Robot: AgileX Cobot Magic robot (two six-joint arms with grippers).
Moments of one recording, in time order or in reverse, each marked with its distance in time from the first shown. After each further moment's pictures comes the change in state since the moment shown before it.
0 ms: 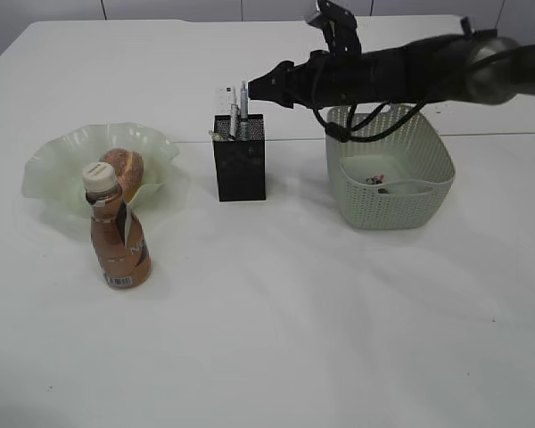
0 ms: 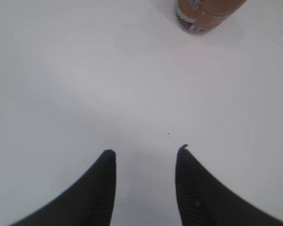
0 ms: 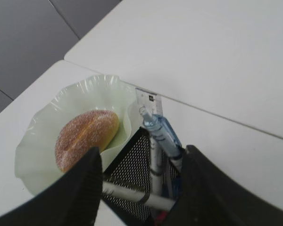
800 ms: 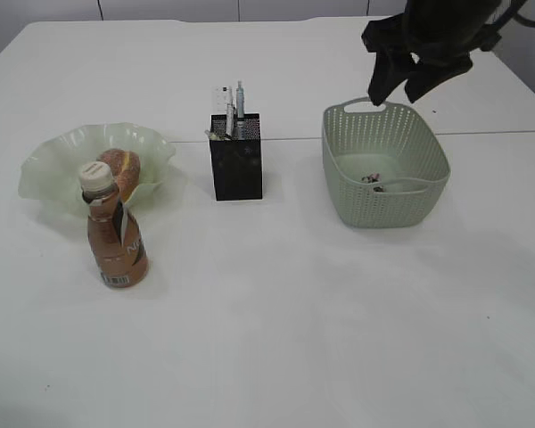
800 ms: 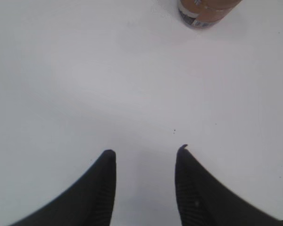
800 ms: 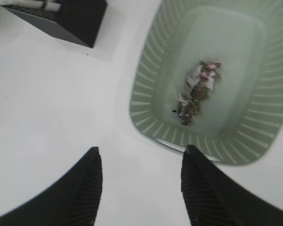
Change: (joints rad) left arm 0.000 0.000 0.000 0.030 0.008 0.020; right arm -0.002 -0.411 0.005 -1.294 0.504 1.188
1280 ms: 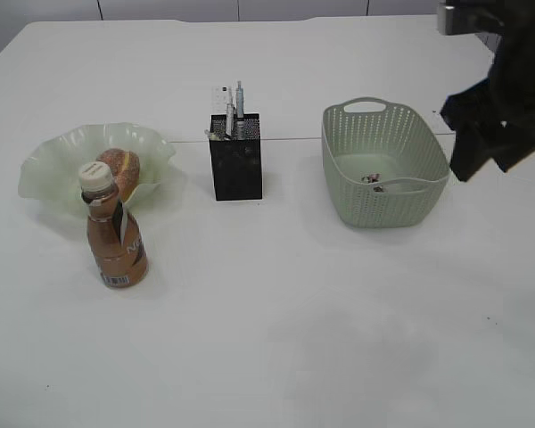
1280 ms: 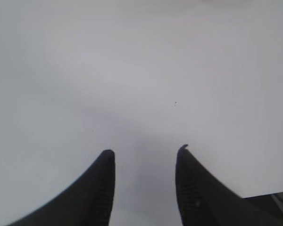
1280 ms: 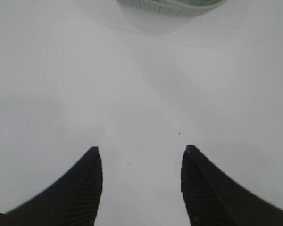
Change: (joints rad) left arm 0.000 -0.049 0.000 0.002 0.111 -0.014; right arm -0.009 -0.321 0.484 -0.147 -0.022 0.029
